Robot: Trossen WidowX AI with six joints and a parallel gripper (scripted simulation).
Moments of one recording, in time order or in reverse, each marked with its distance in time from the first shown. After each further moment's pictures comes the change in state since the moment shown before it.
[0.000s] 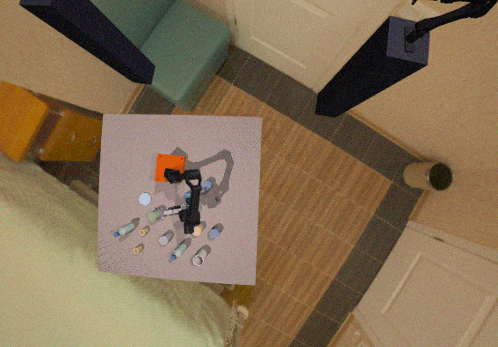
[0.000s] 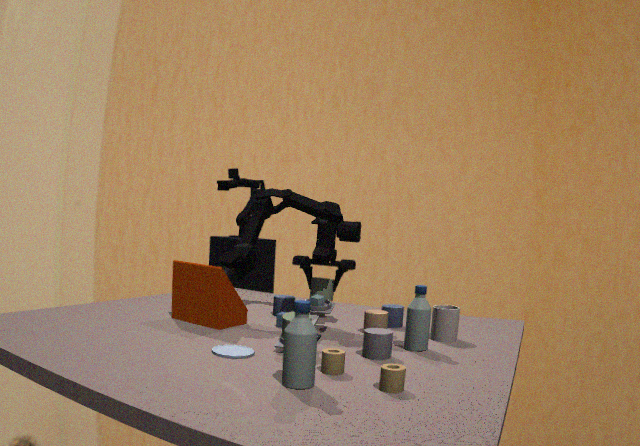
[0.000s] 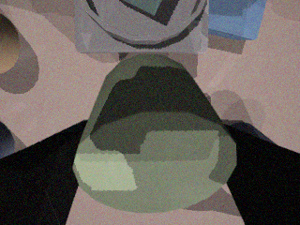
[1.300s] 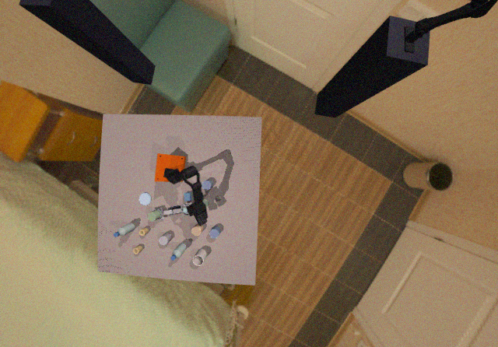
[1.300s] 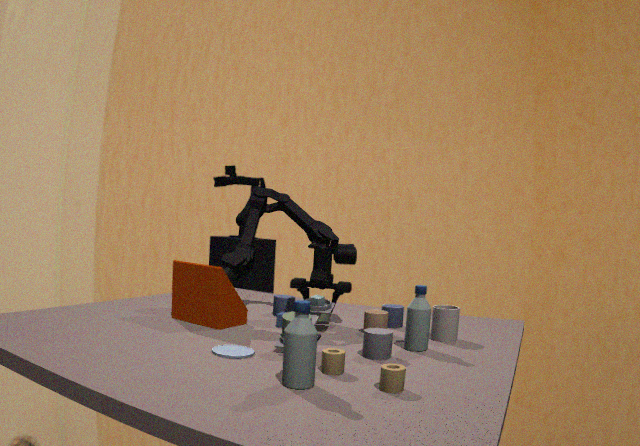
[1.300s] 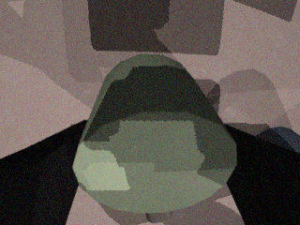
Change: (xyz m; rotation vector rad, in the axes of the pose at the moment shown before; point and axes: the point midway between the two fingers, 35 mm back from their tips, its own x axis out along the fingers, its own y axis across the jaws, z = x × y) arm 0.073 -0.011 -0.036 -0.027 0.034 0.011
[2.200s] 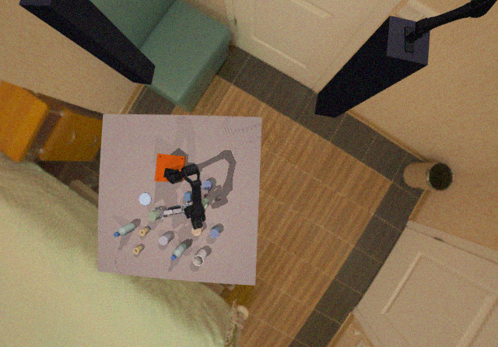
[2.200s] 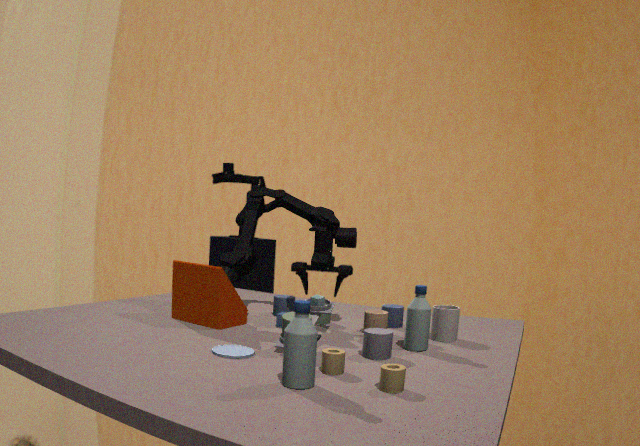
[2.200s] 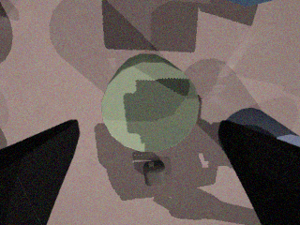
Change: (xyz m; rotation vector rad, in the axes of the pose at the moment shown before) arm -0.052 0.000 0.001 0.001 -0.011 0.003
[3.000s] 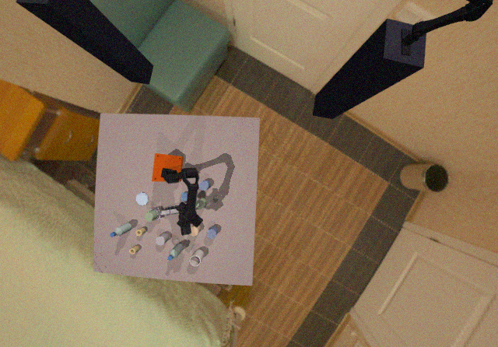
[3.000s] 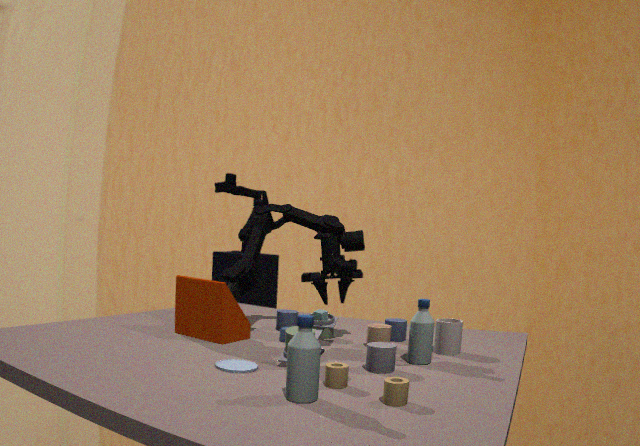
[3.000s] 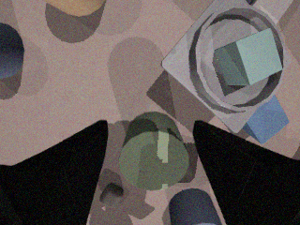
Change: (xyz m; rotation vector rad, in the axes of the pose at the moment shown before) arm -0.029 0.035 0.042 -0.666 -0.100 0.106
